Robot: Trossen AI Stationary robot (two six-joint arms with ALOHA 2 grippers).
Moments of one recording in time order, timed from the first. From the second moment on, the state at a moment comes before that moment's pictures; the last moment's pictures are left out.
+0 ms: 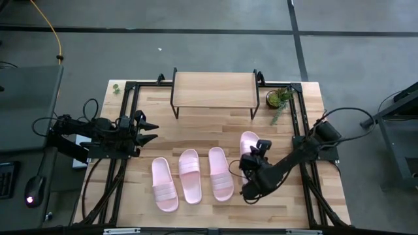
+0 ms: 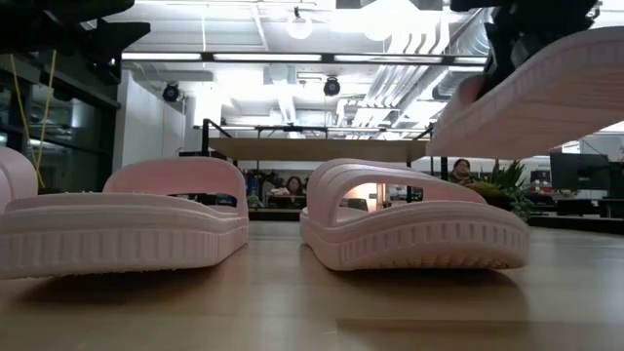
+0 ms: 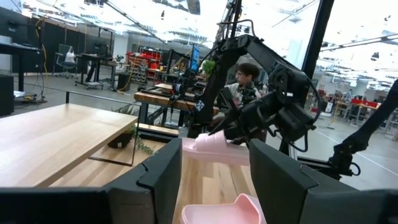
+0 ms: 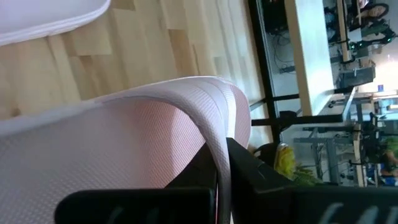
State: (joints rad) left arm -0.15 0.03 0.14 0.05 -0.31 -0.13; right arm 0.60 1.87 1.39 -1.53 0.85 0.94
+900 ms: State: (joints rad) left arm -0.15 0.03 0.14 0.05 -0.33 -0.11; right arm 0.46 1.71 1.39 -1.49 0.93 0.75
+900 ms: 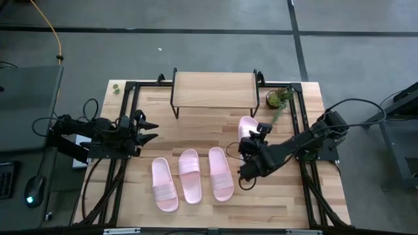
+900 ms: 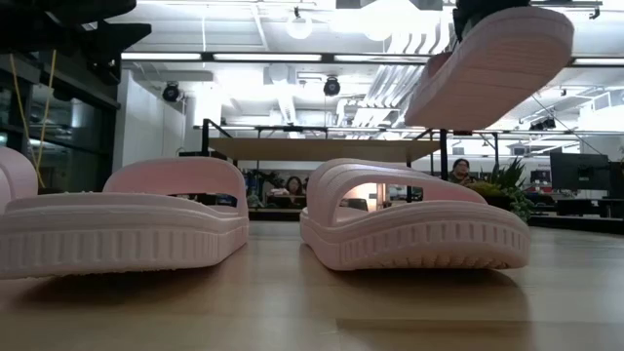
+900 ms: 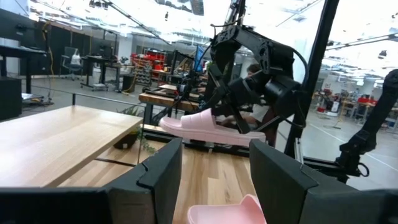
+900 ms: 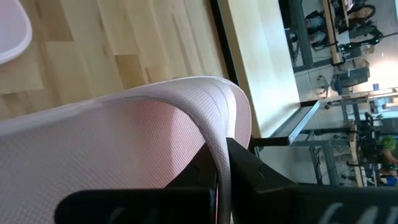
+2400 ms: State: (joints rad) left arm -0.15 0.03 0.14 0.05 -0.40 -0.02; right arm 0.07 1.36 1.43 -0.96 0.88 -0.14
